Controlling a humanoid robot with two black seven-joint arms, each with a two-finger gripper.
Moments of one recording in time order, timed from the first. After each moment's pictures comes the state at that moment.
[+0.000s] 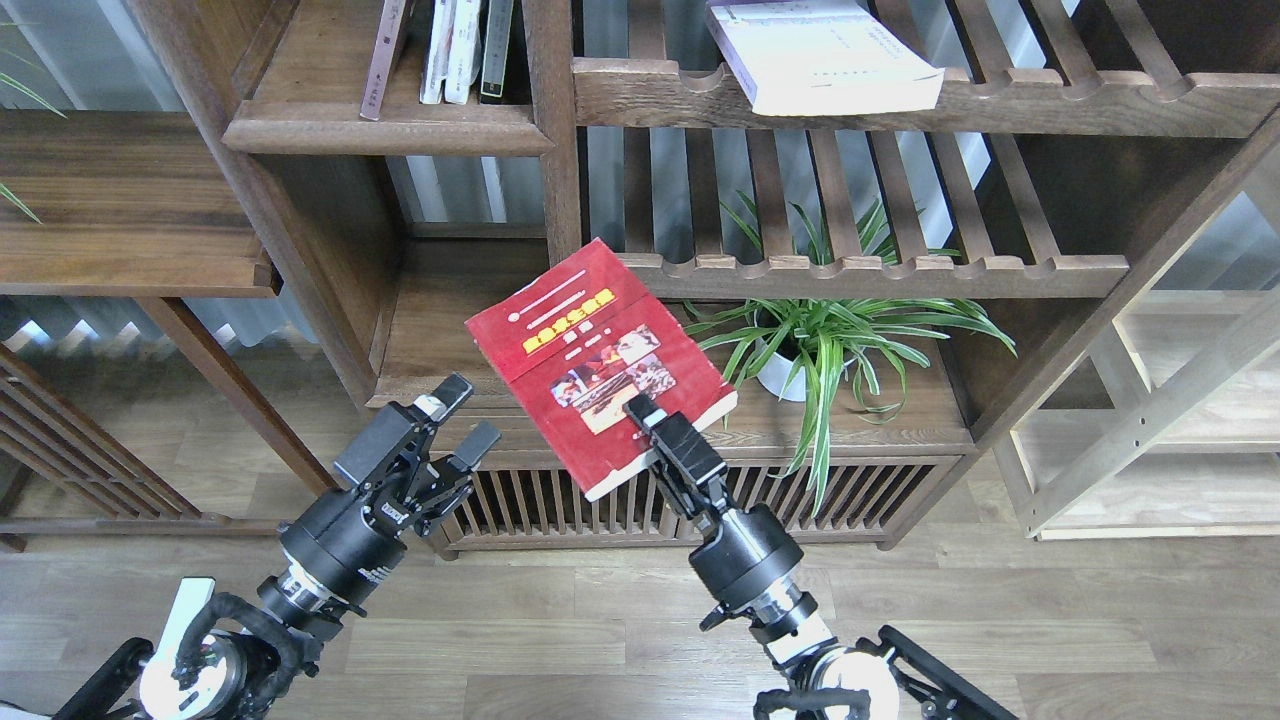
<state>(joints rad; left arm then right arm) 0.03 0.12 -1.16 -1.37 -0.39 -0.49 0.49 0.00 0.02 0.80 1.29 0.02 0.58 0.18</state>
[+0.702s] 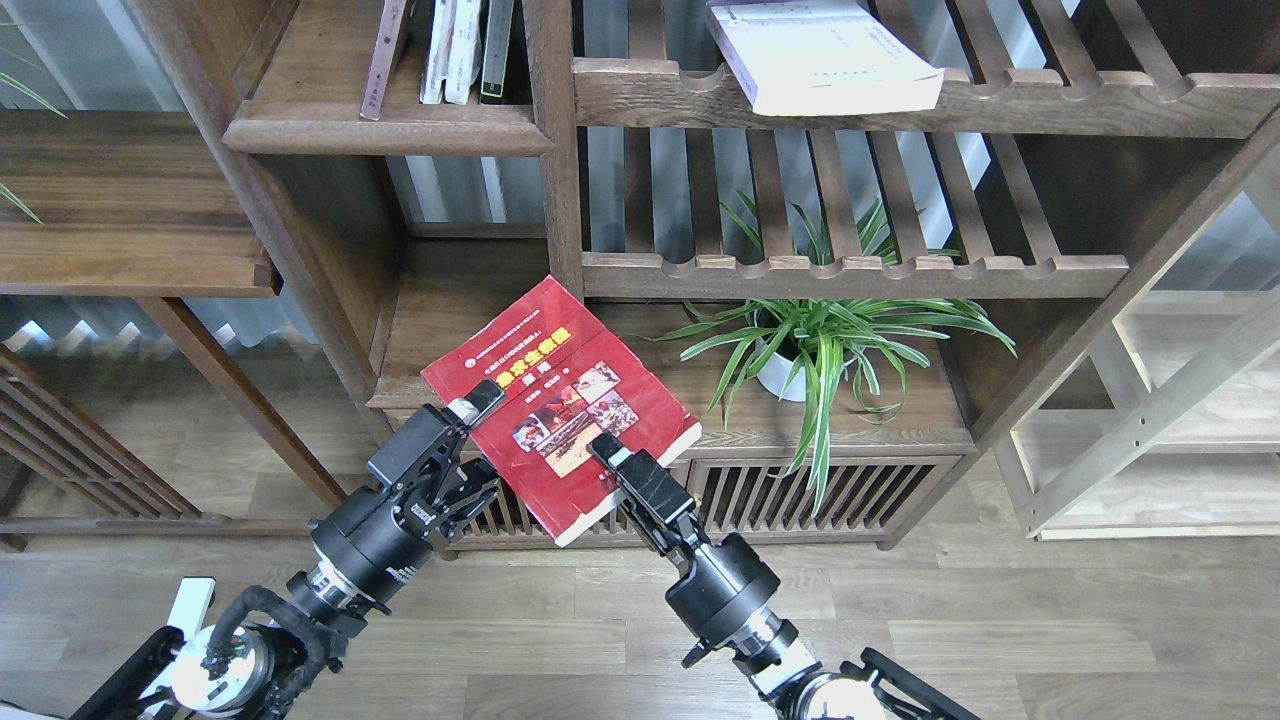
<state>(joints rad) 0.00 0.10 -1.12 -1.34 -0.38 -0.49 0.49 -0.01 0.02 0.75 1.29 0.01 0.58 0.18</state>
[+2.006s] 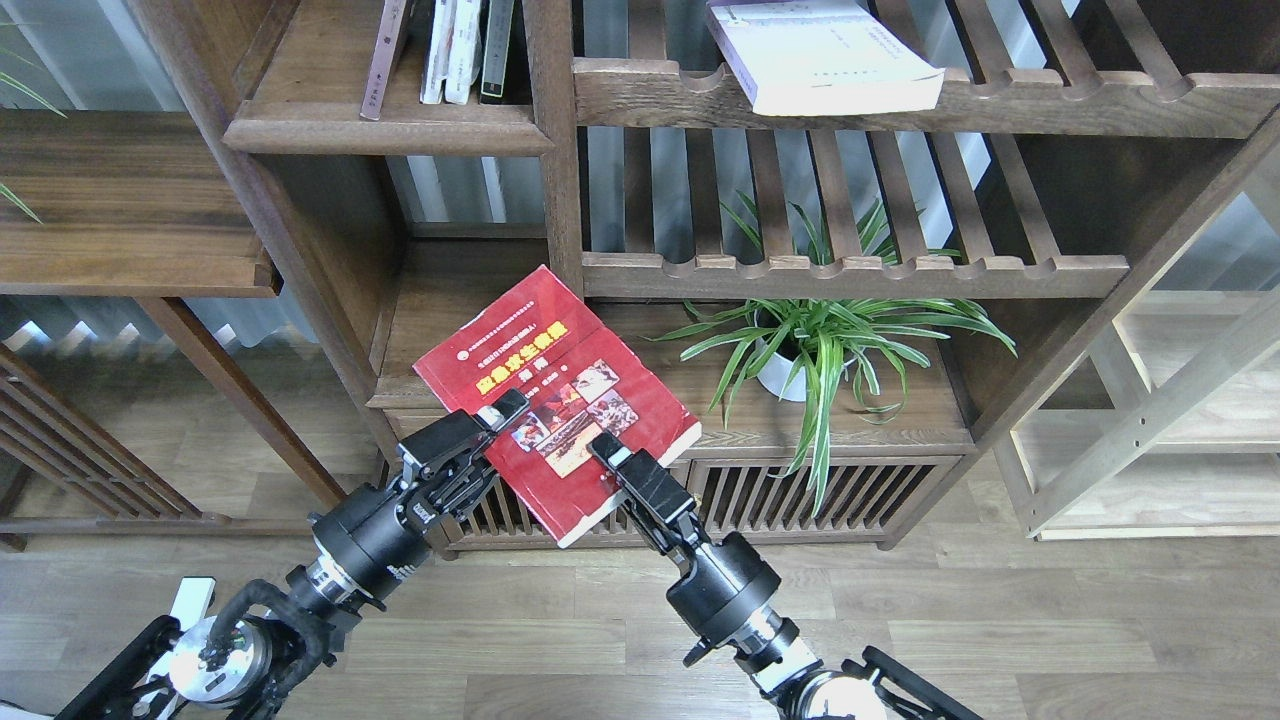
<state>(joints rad) -0.02 0.11 -1.10 -1.31 -0.35 -0.49 0.49 -0.01 0.01 0.76 1.29 0.00 0.58 0.17</state>
